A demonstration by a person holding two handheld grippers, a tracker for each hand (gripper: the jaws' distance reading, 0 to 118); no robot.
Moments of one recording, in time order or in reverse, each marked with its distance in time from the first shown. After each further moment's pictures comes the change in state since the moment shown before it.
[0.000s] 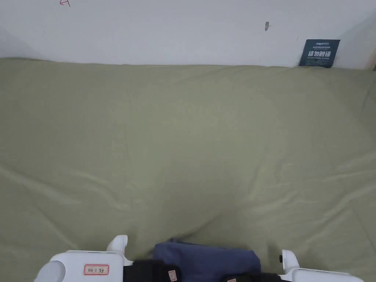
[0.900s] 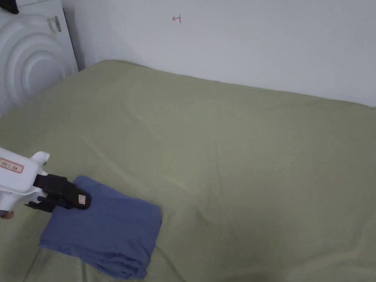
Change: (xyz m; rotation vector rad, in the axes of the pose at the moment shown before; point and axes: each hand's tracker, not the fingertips) left arm -0.104 0.106 0.353 0.230 0.287 0.063; right arm -0.146 -0.030 0.049 0.342 -0.382 0.432
